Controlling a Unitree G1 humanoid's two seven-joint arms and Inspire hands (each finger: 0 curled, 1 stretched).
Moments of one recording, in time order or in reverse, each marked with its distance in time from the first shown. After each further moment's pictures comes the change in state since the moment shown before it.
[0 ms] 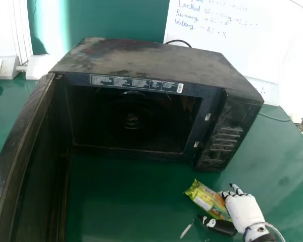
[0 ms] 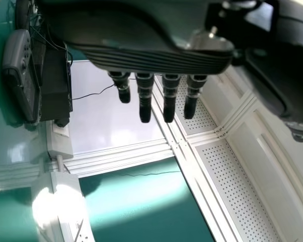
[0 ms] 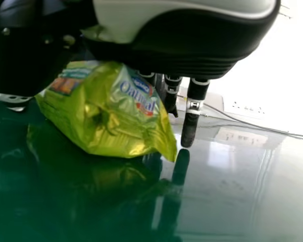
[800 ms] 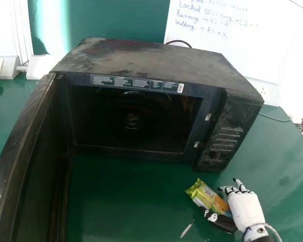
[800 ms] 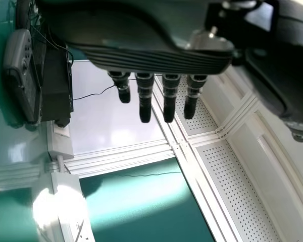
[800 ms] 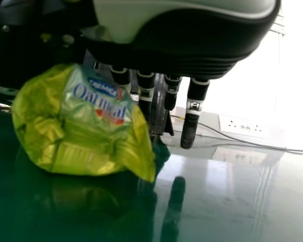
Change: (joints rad) left arm -0.019 0.027 0.000 0.054 -0.018 -0.024 -0.005; right arm -0.036 0.070 -0.009 0.105 -0.050 -0.043 -0.166
